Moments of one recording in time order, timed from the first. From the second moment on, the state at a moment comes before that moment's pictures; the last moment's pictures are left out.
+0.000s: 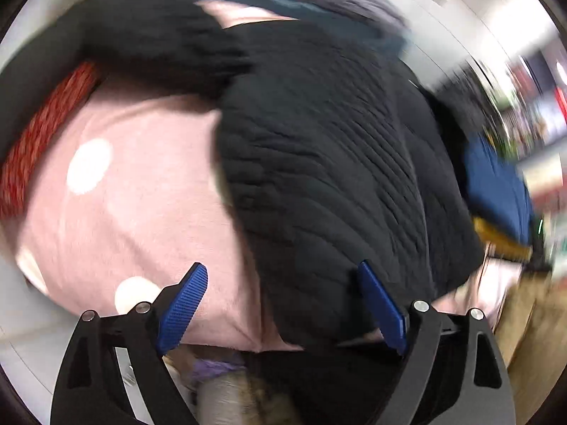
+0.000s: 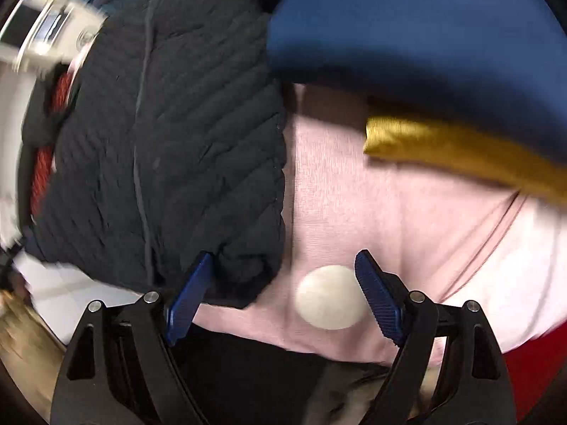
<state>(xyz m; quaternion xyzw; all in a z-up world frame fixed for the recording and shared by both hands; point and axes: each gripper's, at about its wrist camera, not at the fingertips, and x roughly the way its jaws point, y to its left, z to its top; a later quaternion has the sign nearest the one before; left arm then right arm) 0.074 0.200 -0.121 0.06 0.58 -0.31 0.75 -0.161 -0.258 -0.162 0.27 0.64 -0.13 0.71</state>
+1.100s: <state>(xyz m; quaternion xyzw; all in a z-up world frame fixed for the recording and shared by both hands) 0.098 0.256 -0.139 0.02 0.60 -0.26 0.76 -0.191 -0.267 -0.177 0.32 0.60 -0.17 0.71</state>
